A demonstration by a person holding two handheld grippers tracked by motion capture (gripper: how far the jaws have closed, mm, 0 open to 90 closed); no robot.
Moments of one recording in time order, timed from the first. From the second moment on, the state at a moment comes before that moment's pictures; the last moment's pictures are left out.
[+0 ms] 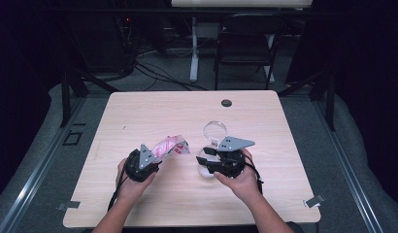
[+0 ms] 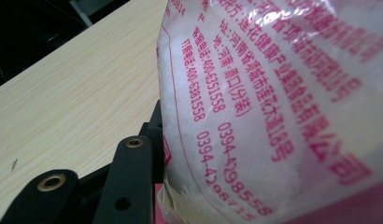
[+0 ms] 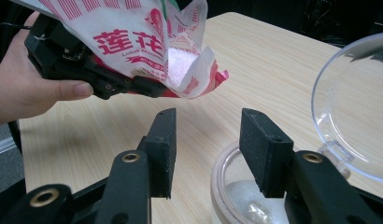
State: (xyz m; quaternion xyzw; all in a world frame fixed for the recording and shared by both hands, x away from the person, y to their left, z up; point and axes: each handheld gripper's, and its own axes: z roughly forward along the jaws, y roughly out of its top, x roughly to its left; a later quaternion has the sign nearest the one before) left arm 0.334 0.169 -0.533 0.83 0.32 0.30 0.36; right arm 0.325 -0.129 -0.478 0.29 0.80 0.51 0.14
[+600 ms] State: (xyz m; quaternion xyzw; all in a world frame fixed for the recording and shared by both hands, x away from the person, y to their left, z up) left arm 0.334 0.167 -0.528 0.83 0.31 0.30 0.36; right arm 0.334 -0.131 -0.451 0.28 0.81 0.50 0.11
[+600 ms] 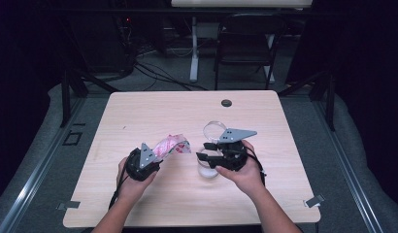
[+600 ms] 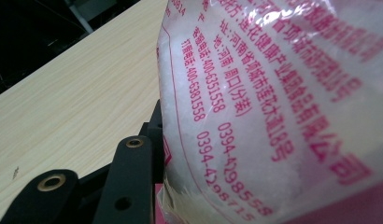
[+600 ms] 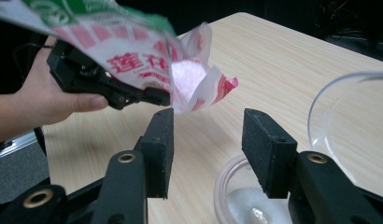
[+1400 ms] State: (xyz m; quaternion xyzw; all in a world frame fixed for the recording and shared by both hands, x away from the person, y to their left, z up) left arm 0.335 0.165 -0.528 0.83 0.30 0.32 0.34; right arm 0.333 -0.126 -0.446 0.25 0.82 0.50 0.13
